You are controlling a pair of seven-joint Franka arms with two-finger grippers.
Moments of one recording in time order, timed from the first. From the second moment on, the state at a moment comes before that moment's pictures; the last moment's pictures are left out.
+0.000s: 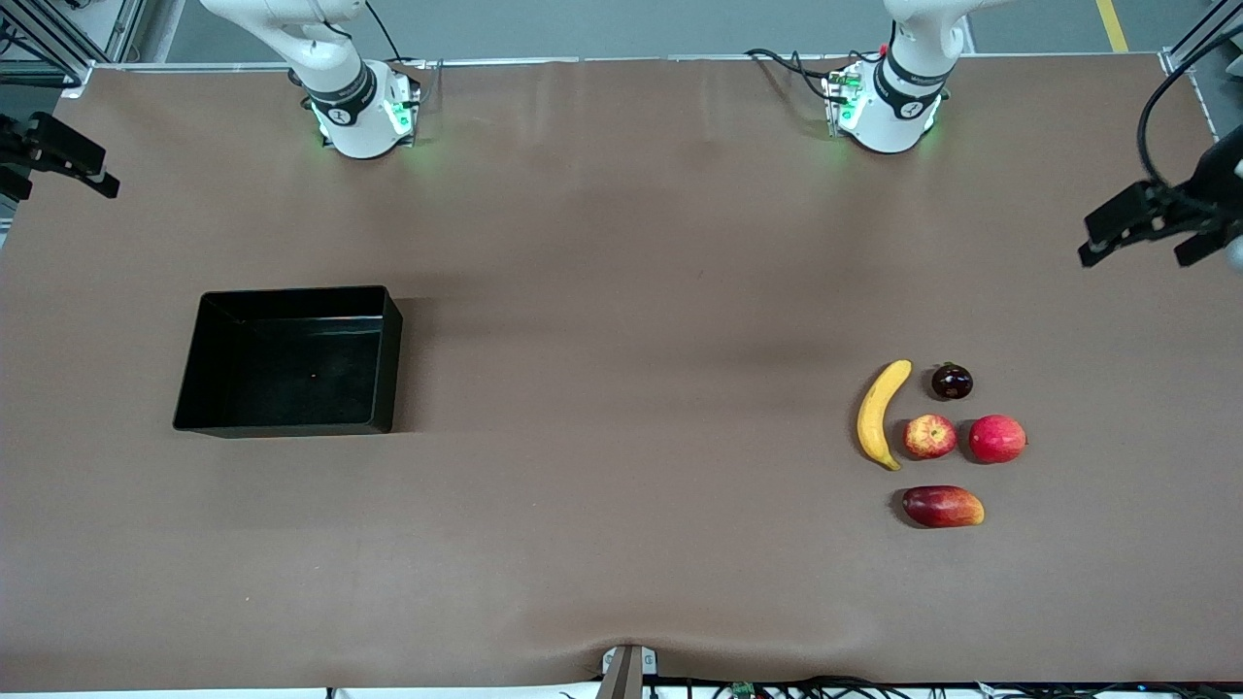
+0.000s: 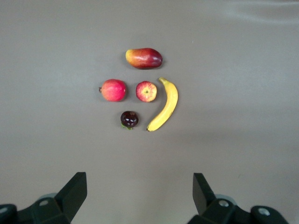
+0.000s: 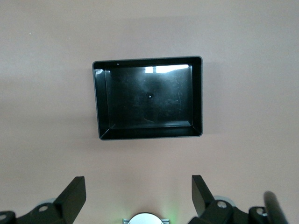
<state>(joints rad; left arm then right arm) 0.15 0.04 -0.21 -1.38 -0.02 1.46 -0.07 -0.06 -0.13 -0.02 -1.59 0.02 1.43 -0.07</state>
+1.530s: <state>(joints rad) -0.02 -0.09 -0.07 -1.56 0.05 1.45 -0.08 -0.06 -0.05 -0.01 -1.50 0.04 1.43 -0.07</state>
